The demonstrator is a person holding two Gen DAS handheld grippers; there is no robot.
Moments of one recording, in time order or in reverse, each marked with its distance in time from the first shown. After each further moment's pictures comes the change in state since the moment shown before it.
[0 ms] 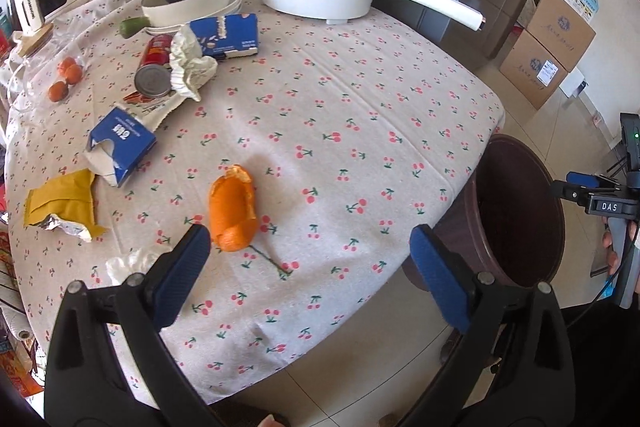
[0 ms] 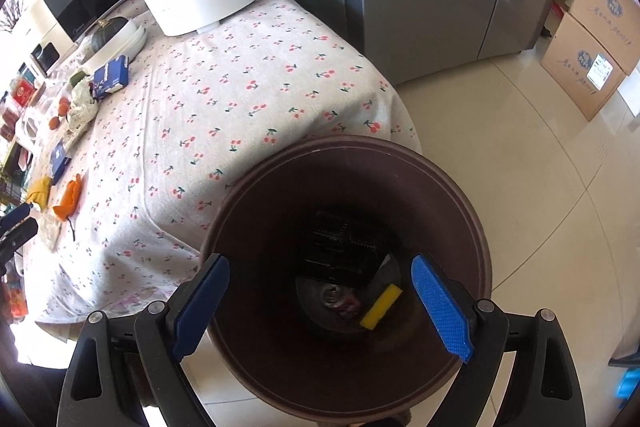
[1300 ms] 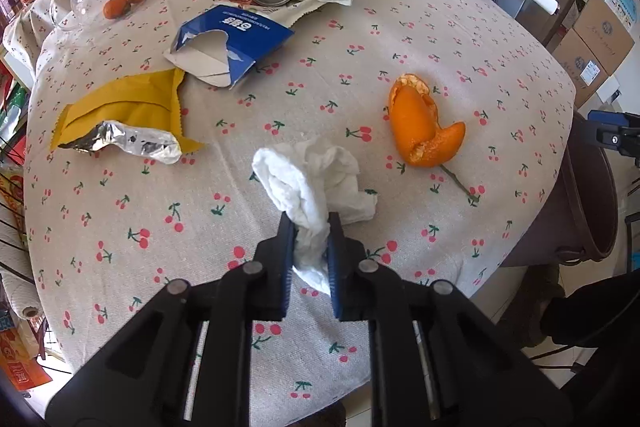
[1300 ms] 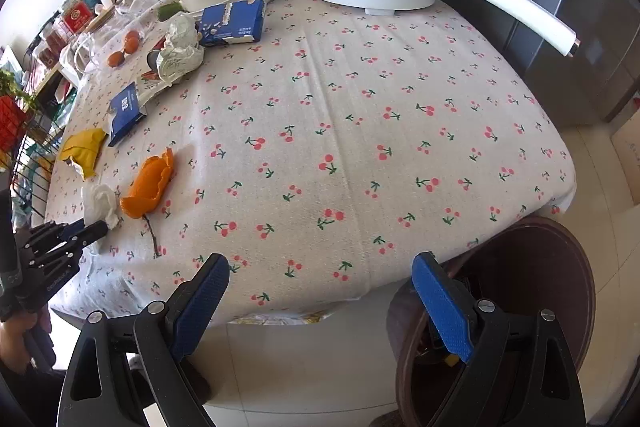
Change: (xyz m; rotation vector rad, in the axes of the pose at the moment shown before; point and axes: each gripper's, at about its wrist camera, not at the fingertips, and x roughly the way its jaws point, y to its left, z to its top) left arm 0.036 0.107 -0.054 -0.066 0.077 0.085; right arm 0.042 0.192 0.032 -0.243 0.048 0.093
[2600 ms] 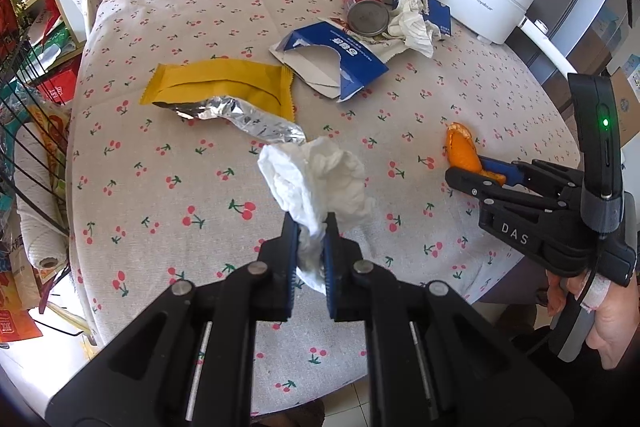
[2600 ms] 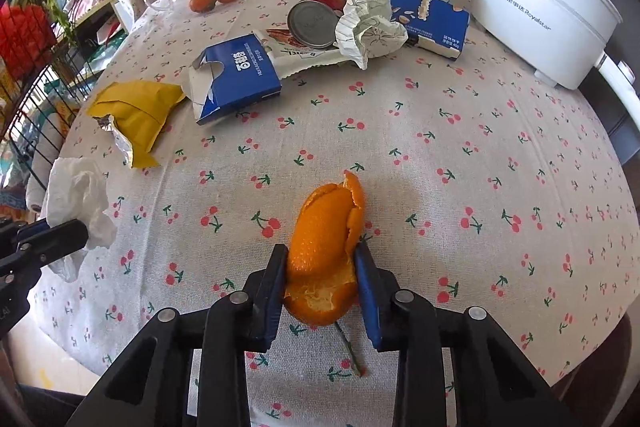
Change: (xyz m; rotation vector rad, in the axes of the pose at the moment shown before) left arm -0.038 0.058 -0.011 -0.216 -0.041 0.004; right arm 0.072 0.162 0.023 -0.229 -0.053 0.021
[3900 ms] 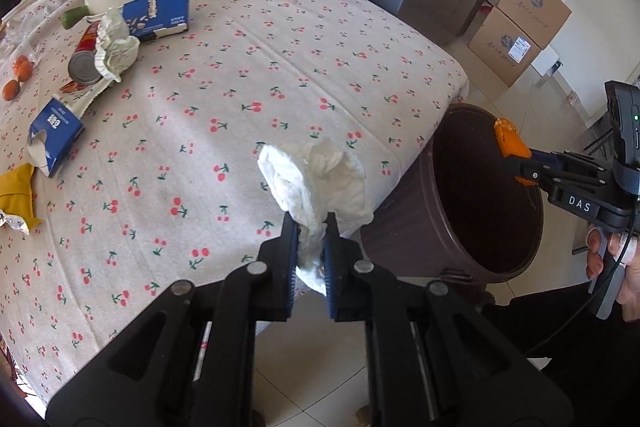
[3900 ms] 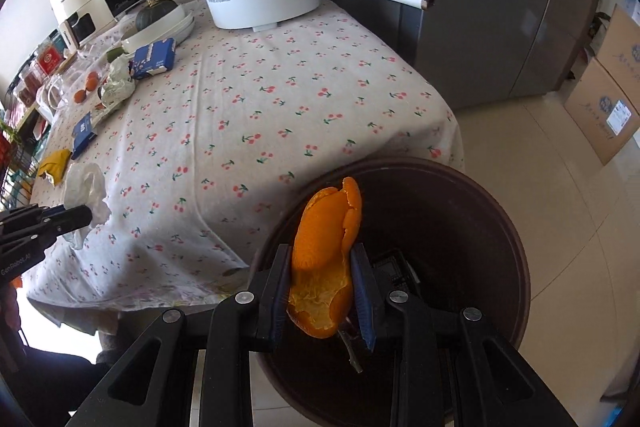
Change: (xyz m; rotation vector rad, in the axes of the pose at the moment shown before) left arm 0.015 -0.232 -0.012 0.369 0.053 -0.212; right arm -0.137 -0.267 -0.170 0.364 -0.039 -0.127
